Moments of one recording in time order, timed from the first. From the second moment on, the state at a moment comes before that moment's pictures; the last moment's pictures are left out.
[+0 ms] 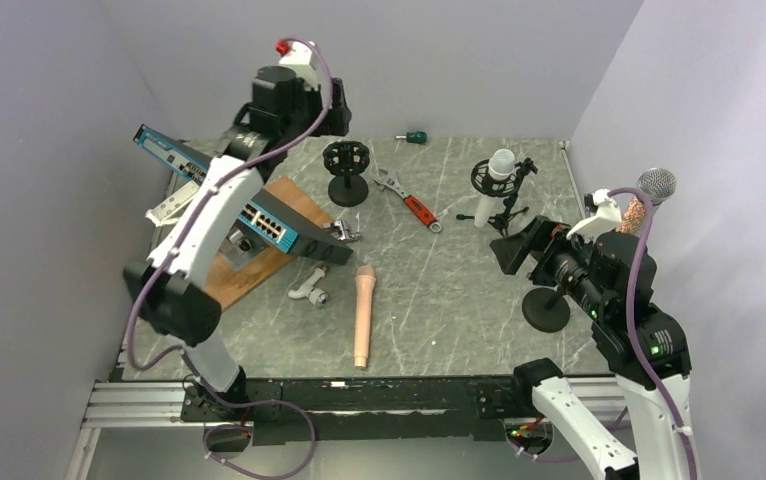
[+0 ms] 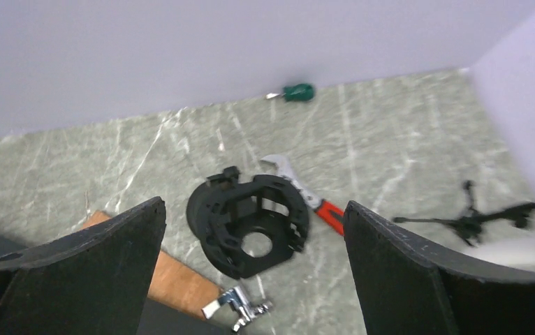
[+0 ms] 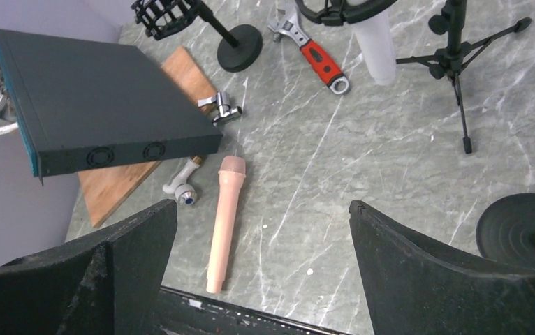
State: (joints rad) left arm -0.40 1.75 1.87 -0.42 -0.05 -0.22; right arm 0.27 0.63 1.21 -0.94 -0.06 0.51
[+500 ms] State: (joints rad) left arm -0.41 1.22 1.61 -0.40 0.33 -0.22; right arm 0.27 0.96 1.39 -0.86 0.07 0.36
